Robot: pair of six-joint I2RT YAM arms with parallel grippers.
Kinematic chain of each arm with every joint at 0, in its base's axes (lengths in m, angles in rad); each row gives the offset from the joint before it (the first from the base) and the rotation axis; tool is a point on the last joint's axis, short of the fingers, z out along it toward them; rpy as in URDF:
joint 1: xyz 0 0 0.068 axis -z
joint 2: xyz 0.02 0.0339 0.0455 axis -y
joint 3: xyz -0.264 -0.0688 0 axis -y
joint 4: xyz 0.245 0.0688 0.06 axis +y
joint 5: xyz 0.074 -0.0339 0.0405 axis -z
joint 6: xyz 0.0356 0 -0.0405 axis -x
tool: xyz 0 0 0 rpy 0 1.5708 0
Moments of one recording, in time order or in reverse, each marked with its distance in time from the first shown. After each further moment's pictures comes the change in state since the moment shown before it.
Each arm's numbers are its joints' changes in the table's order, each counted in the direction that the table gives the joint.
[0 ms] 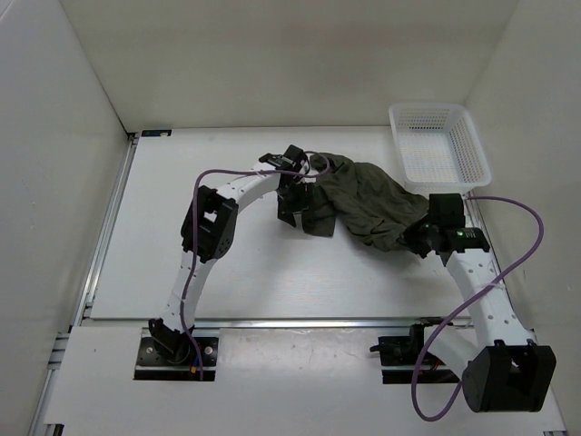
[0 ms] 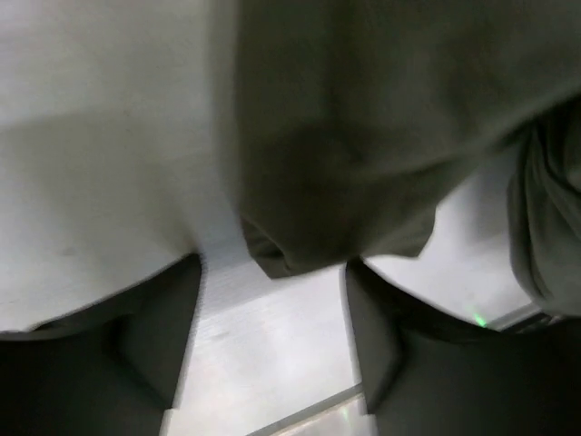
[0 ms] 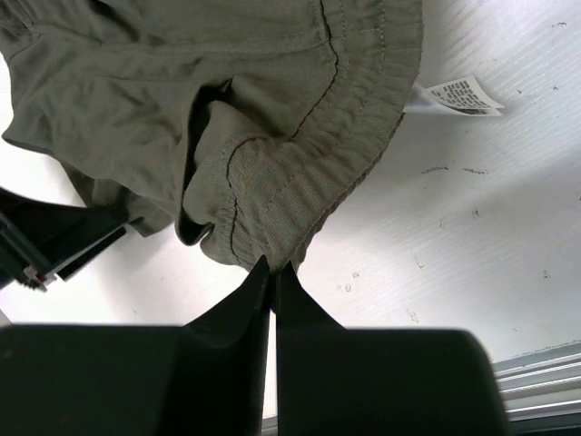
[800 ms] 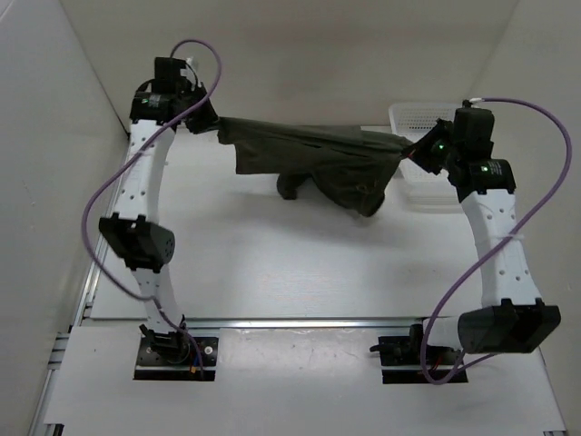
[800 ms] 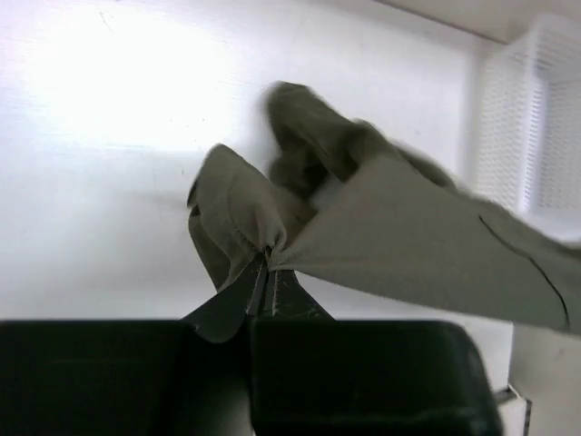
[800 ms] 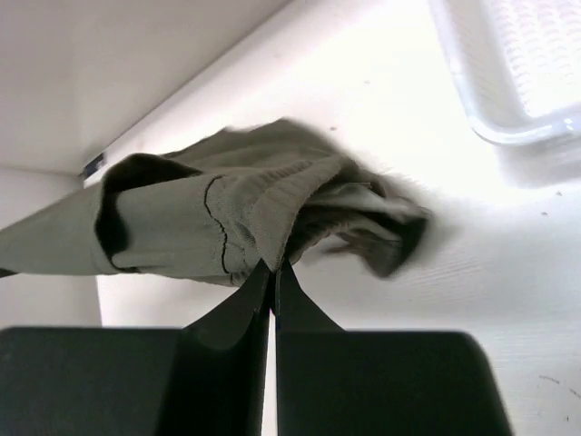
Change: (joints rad) left arm -0.463 0.332 0.396 0.175 -0.086 -0.111; right arm 0.007 -0.330 0.711 -0.020 -0.110 0.236
